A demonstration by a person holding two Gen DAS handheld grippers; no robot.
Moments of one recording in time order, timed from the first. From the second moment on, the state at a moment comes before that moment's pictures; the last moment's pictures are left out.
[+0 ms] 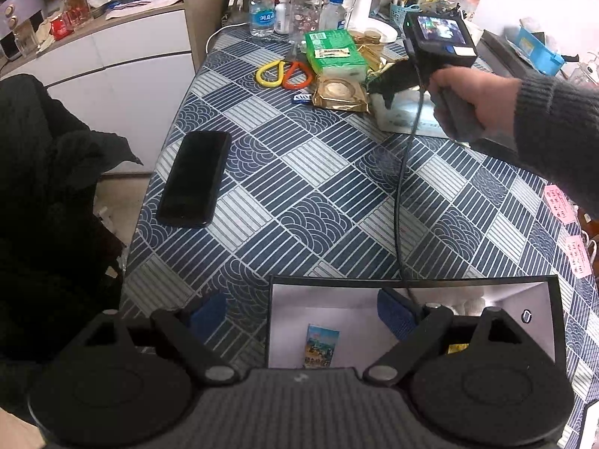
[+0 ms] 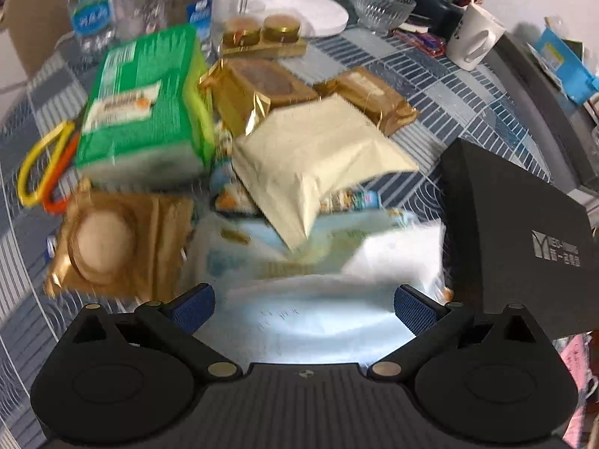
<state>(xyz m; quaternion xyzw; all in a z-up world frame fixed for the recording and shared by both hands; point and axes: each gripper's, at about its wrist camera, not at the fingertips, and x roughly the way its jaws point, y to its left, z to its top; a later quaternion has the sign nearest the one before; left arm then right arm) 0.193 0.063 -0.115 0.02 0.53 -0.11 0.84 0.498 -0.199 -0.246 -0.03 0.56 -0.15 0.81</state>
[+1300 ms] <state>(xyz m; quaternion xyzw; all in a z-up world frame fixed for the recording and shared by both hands) 0.187 0.063 -0.117 0.02 0.52 -0.12 0.84 0.442 -0.281 -0.242 0.27 0.50 -0.18 0.80</state>
